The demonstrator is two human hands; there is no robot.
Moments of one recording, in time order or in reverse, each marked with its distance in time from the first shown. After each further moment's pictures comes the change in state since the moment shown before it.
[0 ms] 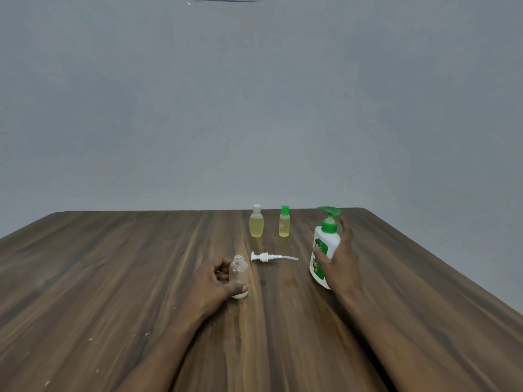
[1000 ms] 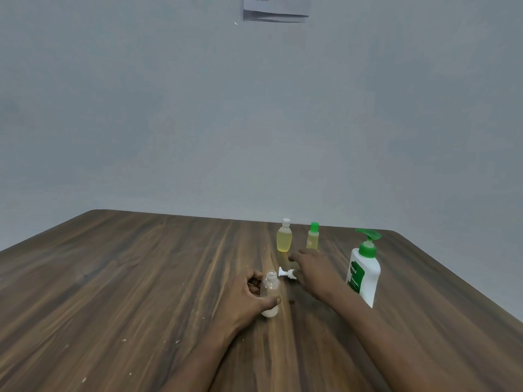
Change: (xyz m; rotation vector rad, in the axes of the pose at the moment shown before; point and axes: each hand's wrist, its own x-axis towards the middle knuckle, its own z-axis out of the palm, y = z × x) left_hand 0.008 -0.004 0.005 -0.053 0.039 -0.028; right_hand 0.022 -0.042 0.083 -0.726 -0.591 -0.498
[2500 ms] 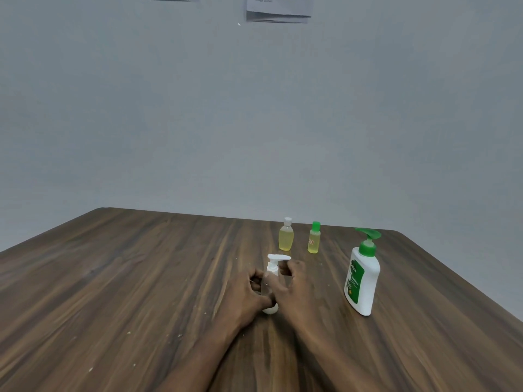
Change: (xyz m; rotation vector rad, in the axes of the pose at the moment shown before) left_hand -0.003 0.000 0.004 -0.055 0.025 0.053; right_hand -0.042 -0.087 0.003 0.930 0.358 0.388
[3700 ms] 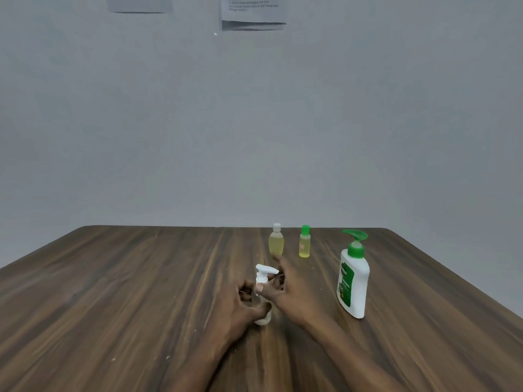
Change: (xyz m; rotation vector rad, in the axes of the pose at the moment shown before) left_hand 0.000 0.001 -0.003 0.026 -0.032 0.003; right_hand 0.012 -0.018 -0.033 -0.101 -0.322 0.069
